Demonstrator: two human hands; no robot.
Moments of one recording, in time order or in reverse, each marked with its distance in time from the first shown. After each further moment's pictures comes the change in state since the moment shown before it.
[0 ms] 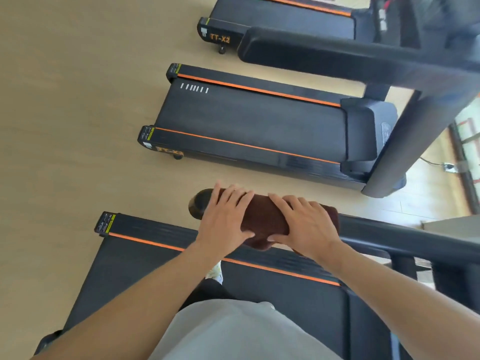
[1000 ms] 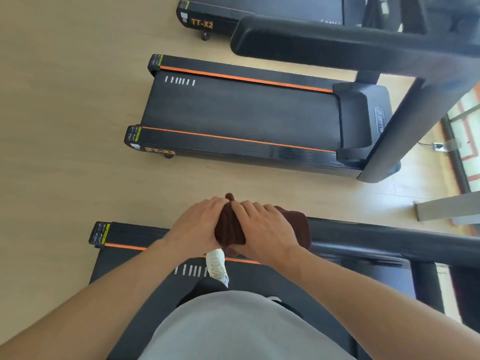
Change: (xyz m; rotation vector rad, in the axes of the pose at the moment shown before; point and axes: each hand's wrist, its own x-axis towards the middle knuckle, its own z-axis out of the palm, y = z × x) left_hand 0.018 -0.101 -0.016 -0.382 -0.294 0.027; right_hand 0.075 -0.094 0.003 0.065 0.076 -0.085
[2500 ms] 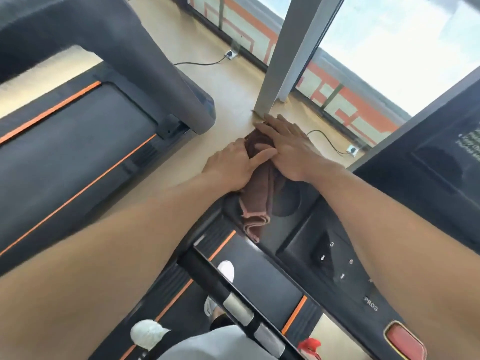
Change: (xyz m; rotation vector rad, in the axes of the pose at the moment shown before) left_hand 0.269 0.539 0.224 0.160 -0.435 0.417; right_hand -0.399 0.428 -0.024 0.359 0.067 1.115
